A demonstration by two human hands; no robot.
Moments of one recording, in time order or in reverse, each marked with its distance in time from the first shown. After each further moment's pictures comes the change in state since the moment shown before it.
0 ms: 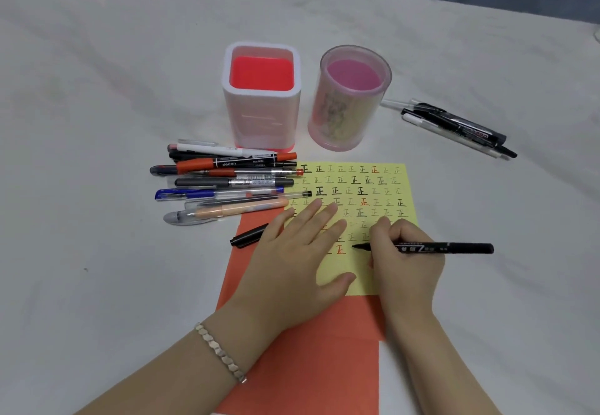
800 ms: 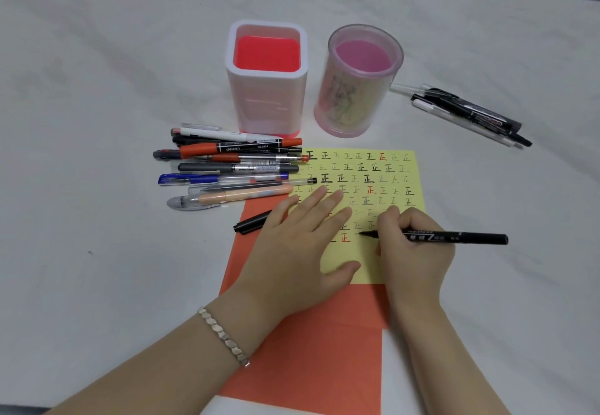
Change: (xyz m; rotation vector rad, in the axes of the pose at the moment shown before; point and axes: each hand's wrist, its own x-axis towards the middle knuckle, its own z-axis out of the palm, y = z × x) left_hand 0.000 0.001 -0.002 -0.010 -0.004 -0.018; right_hand 0.002 0.005 0.001 -0.041 0.007 -0.050
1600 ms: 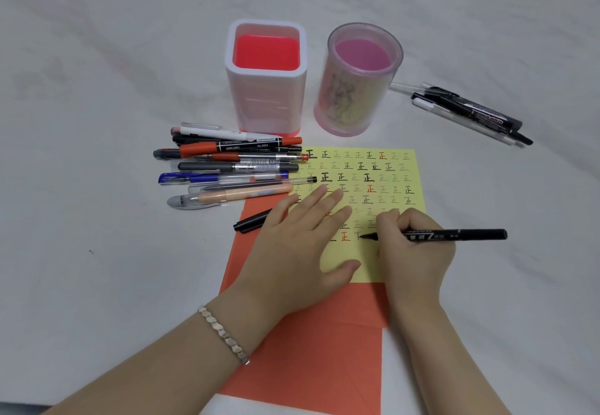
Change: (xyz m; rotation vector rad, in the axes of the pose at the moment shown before) left_hand 0.000 0.000 0.000 0.008 0.002 0.004; right_hand 0.000 0.004 -0.001 0.040 0.008 -0.024
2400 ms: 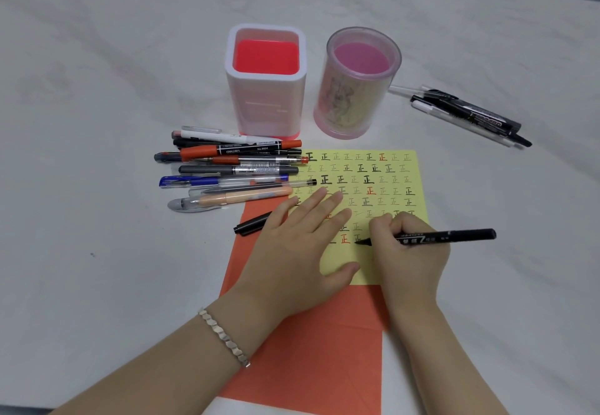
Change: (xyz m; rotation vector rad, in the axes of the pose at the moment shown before) left_hand 0.000 -0.001 0.001 -0.003 -0.004 0.006; right_hand -0.003 -0.004 0.001 -0.007 -0.041 -0.031
